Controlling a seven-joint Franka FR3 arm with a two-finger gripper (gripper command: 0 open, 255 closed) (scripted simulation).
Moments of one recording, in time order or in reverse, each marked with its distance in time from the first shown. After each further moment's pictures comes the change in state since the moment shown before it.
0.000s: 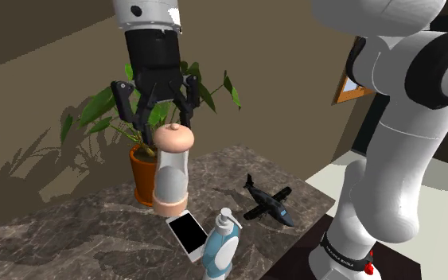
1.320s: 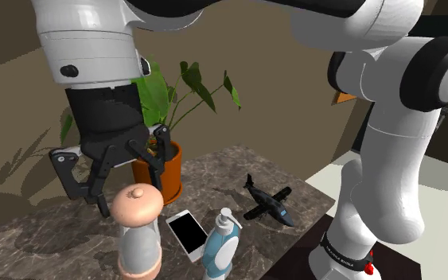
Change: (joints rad) arm 0.115 0.117 0.082 -0.032 -0.036 0.159 0.180
